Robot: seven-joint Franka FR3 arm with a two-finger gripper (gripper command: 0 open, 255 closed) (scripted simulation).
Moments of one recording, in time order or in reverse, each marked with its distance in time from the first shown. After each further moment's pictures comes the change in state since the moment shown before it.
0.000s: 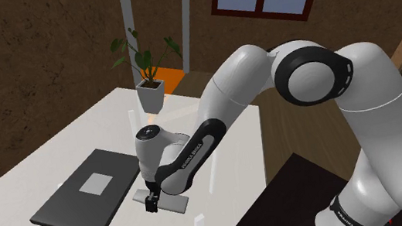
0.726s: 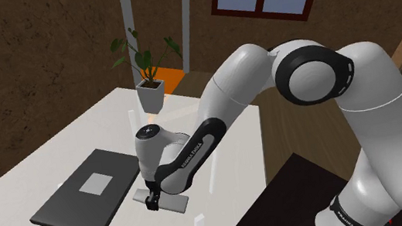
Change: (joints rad) arm -0.001 -0.005 0.001 -0.001 0.001 -0.004 -0.001
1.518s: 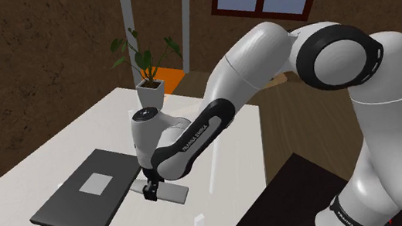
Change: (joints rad) arm -0.022 -0.131 0.030 -0.038 0.028 -0.093 -0.019
